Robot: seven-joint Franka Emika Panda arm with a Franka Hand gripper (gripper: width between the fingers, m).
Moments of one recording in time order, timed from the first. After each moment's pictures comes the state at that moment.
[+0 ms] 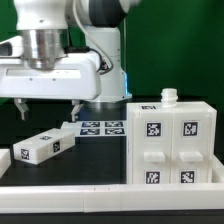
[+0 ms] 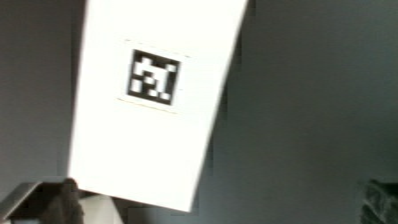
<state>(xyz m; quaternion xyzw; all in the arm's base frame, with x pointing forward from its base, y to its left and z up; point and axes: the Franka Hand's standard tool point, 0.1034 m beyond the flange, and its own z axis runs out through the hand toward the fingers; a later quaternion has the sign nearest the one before) 0.460 -0.130 0.070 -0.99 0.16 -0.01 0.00</state>
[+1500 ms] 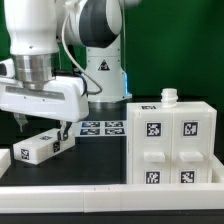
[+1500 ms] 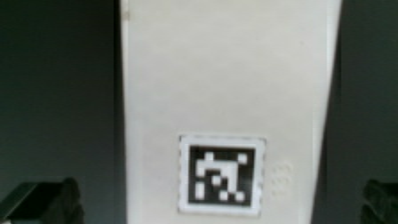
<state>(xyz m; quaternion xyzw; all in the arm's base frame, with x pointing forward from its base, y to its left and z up) 0.430 -0.141 0.022 -0.97 0.26 0.02 -0.01</state>
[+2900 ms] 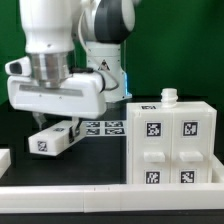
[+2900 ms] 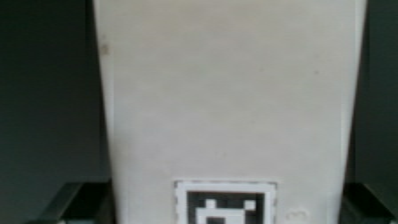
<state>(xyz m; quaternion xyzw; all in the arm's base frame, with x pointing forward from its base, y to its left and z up) 0.445 -0.096 0.054 -0.97 0.22 0.03 0.01</state>
